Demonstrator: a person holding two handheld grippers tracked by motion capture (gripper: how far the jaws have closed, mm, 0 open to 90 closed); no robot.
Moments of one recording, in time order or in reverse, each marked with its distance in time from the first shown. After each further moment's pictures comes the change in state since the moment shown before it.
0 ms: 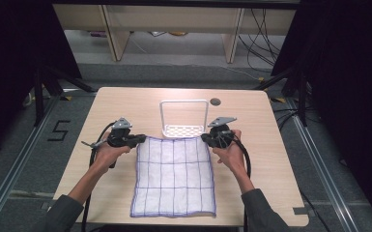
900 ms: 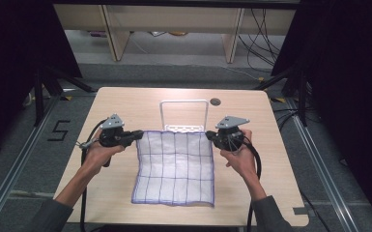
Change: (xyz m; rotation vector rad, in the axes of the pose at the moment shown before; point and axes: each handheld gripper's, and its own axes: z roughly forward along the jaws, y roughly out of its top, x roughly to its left) left arm -0.022 0.011 -0.047 -0.103 -0.062 0.078; right arm 0.018 0.006 -0.059 -0.117 -0.019 -0.123
